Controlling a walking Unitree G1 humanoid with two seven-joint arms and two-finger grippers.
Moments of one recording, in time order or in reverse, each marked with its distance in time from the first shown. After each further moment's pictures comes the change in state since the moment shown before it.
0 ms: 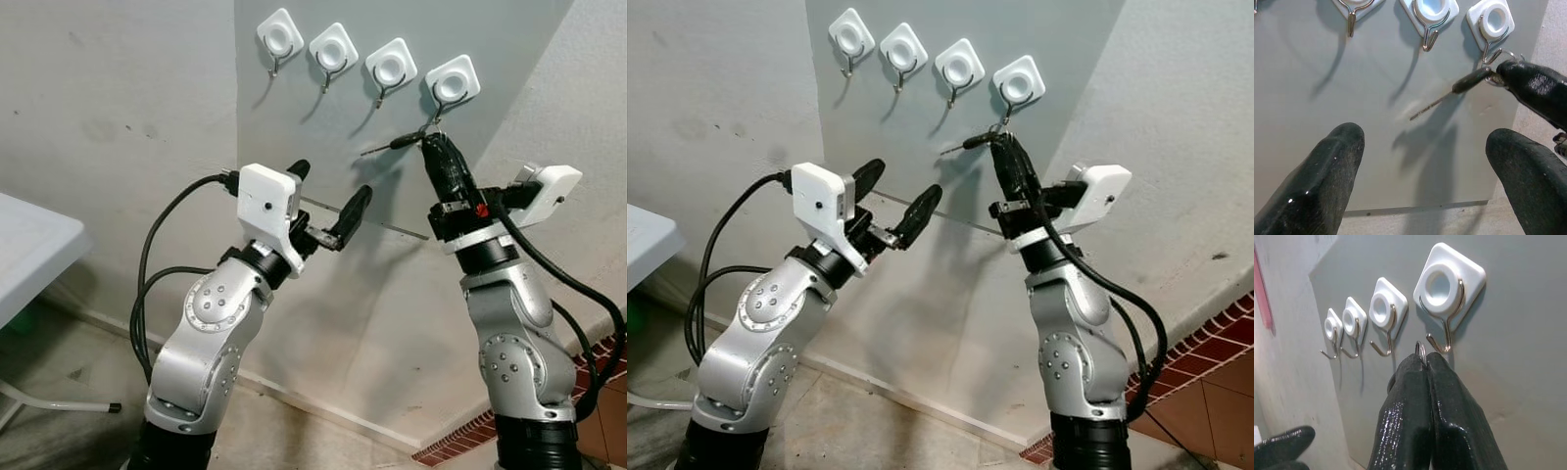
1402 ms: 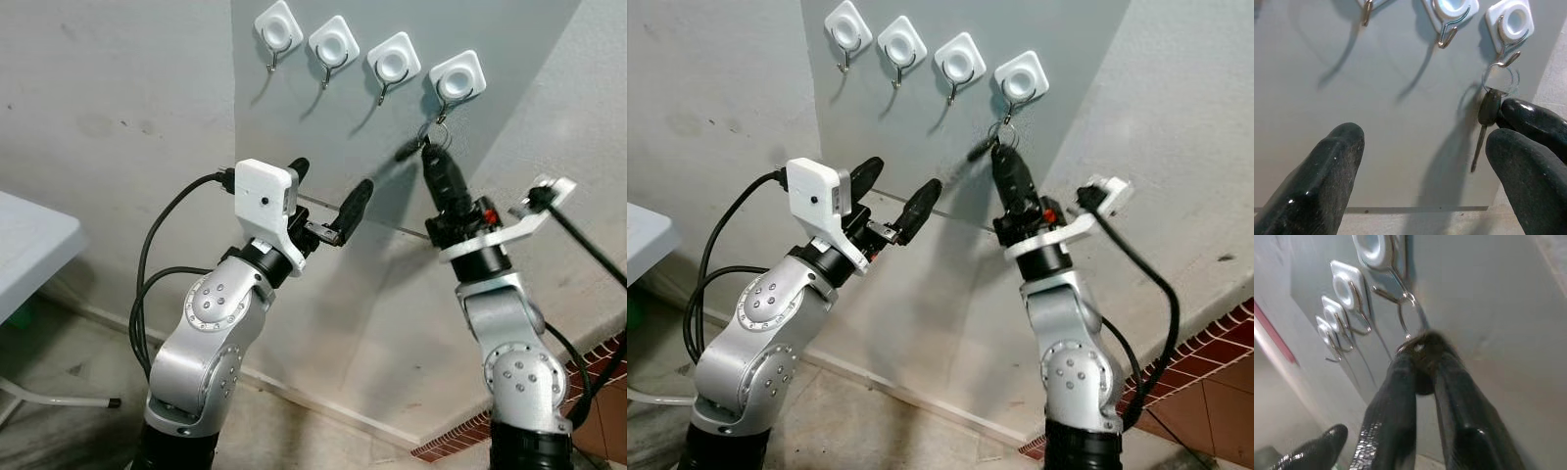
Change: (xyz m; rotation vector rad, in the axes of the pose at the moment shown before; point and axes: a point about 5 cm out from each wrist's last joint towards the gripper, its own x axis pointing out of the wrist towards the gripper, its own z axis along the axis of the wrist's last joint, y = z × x) left arm 0.000 0.000 0.004 -0.060 -0.002 0.030; right arm -0.014 0.001 -0.016 0.378 0.051 -0.069
